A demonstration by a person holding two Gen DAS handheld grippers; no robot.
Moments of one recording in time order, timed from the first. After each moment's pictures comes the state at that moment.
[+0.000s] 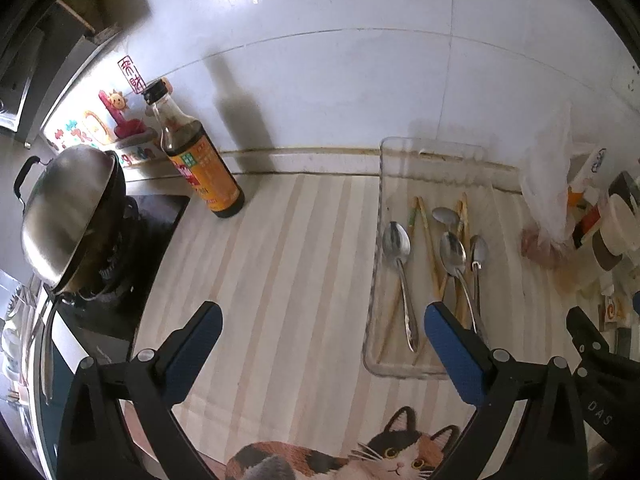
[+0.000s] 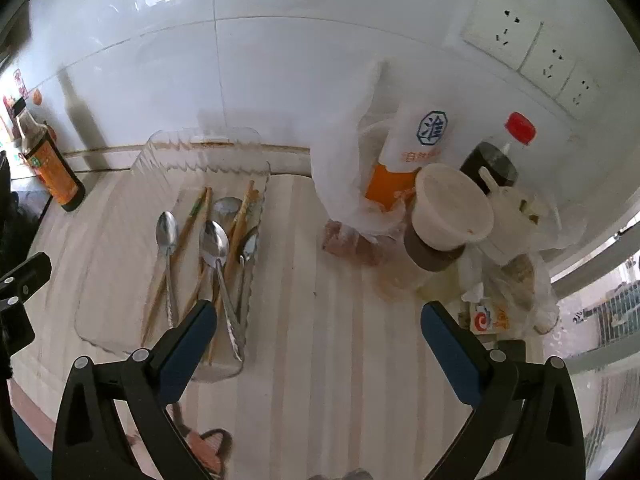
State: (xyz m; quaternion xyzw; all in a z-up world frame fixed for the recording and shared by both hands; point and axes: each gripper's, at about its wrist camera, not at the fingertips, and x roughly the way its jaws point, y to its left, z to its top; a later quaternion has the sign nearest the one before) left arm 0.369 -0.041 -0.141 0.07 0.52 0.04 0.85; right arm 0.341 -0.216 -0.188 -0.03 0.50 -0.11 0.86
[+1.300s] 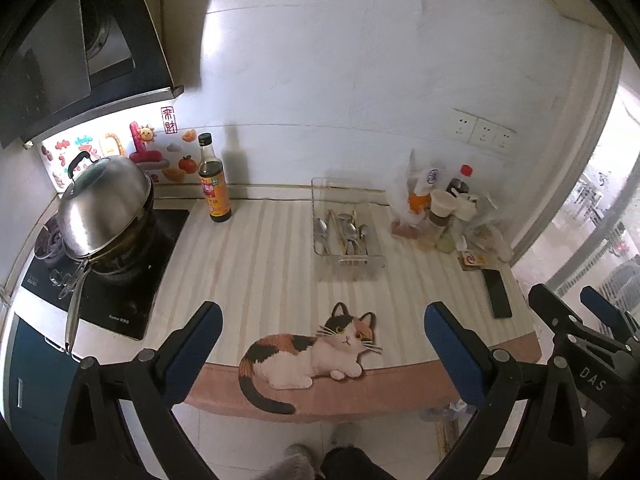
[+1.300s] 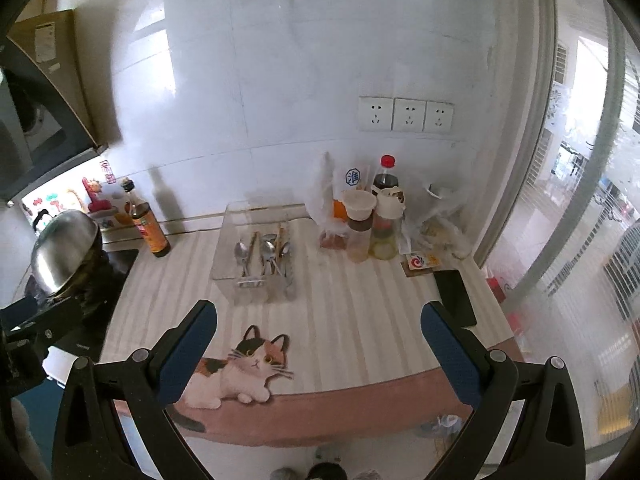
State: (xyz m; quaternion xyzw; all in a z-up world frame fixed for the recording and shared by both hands) left arm 0.110 0.047 0.046 0.00 0.42 -0.12 0.90; right arm 0.034 -0.143 0.006 0.06 0.35 -0.14 0.92
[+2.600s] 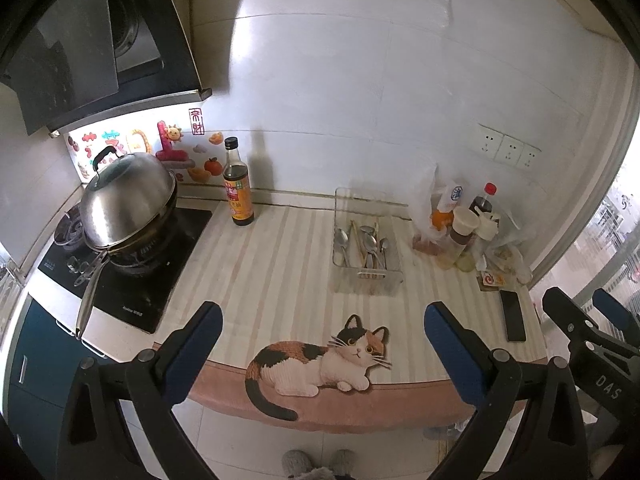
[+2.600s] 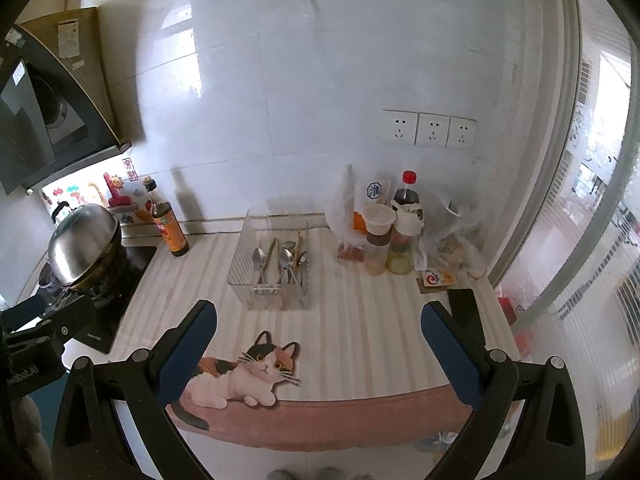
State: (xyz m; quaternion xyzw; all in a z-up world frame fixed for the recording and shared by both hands) left arm 0.114 0.039 0.048 -0.01 0.41 -0.06 0.91; right arm 0.050 -0.152 0.017 0.05 0.35 -0.10 0.93
